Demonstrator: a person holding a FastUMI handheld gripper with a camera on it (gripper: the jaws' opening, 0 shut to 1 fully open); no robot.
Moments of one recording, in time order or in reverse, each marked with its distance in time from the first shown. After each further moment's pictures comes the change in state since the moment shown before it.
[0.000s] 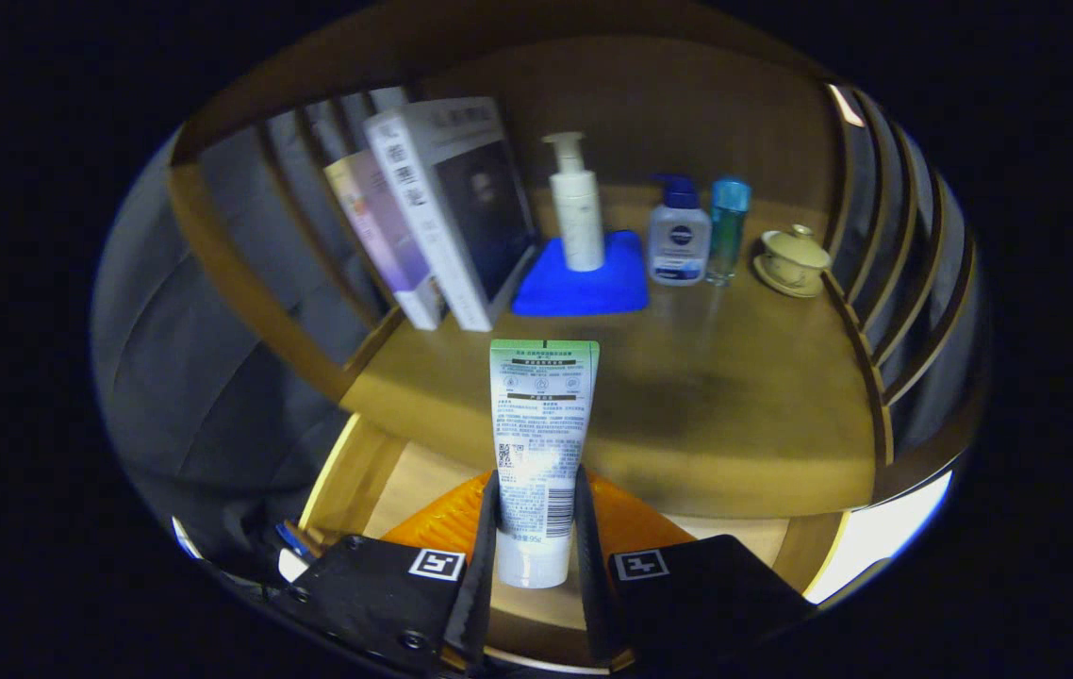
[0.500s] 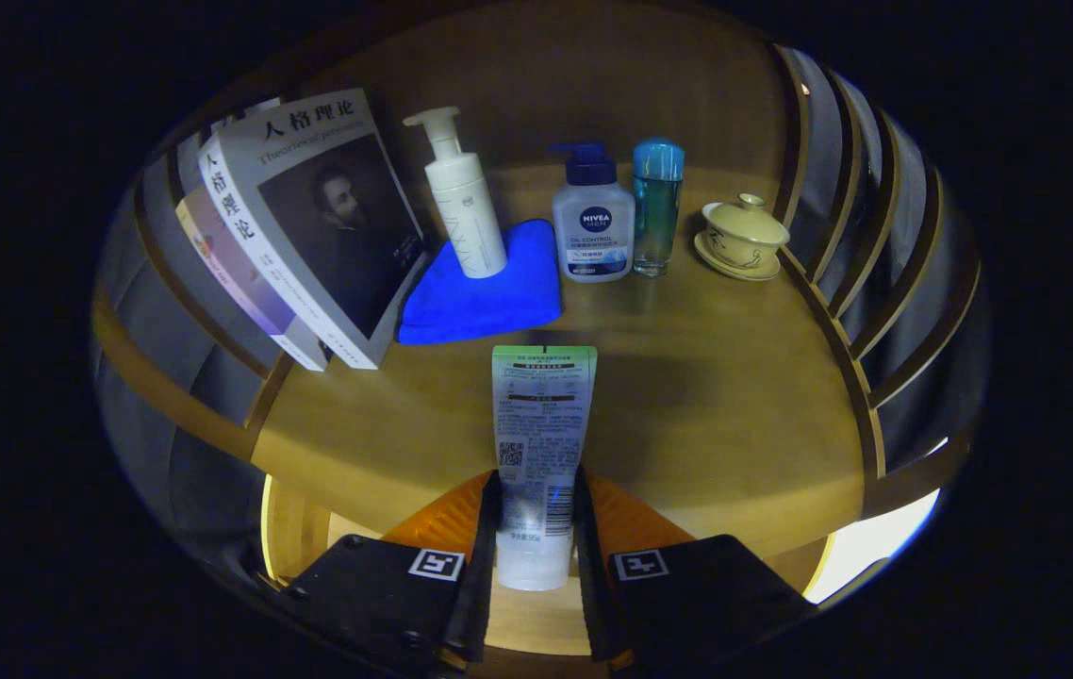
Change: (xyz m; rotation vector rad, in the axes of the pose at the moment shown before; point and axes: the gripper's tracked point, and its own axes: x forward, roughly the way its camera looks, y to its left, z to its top) arm 0.055 -0.040 0.020 0.114 0.042 -0.141
